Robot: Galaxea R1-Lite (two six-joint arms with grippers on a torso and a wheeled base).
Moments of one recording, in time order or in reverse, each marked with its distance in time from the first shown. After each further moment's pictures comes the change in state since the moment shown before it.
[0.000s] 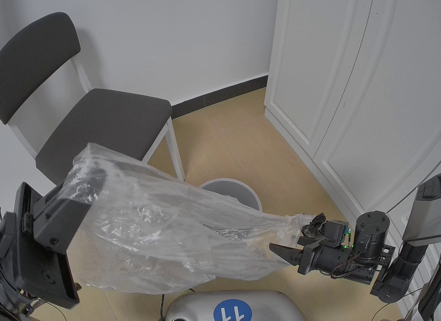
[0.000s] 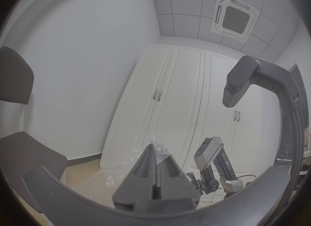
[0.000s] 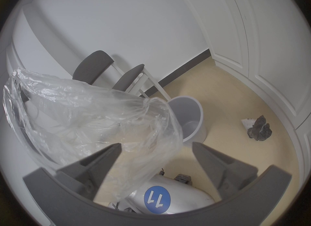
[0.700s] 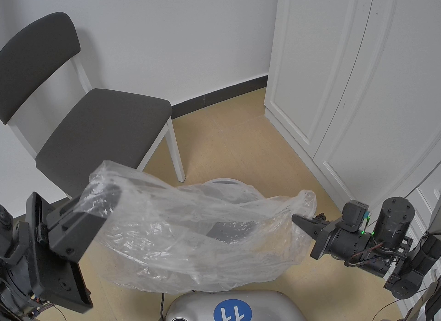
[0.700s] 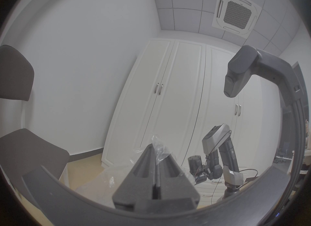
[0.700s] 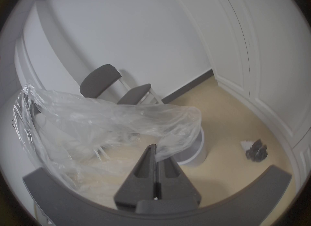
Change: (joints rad) left arm 0.006 0.022 0.029 0.004 0.000 0.001; right arm -0.004 -0.163 -0.009 0.000 -0.052 -0.074
